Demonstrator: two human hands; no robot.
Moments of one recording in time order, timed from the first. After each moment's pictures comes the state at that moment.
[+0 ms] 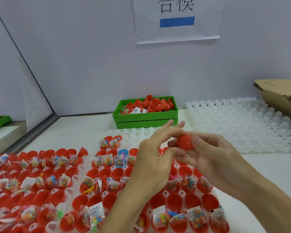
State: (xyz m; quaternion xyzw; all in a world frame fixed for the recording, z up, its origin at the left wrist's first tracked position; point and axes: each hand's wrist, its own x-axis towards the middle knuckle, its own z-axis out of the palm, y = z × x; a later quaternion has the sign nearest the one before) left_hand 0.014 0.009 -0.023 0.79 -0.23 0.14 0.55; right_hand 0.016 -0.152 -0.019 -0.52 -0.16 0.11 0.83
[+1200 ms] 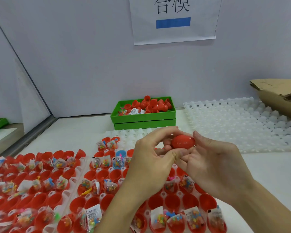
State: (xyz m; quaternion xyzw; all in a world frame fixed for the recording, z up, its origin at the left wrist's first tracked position) left_hand 0.008 0.007 -0.013 0.77 -0.22 0.12 0.59; right_hand 0.016 -0.148 -0.022 -0.32 -0.14 0.22 0.91
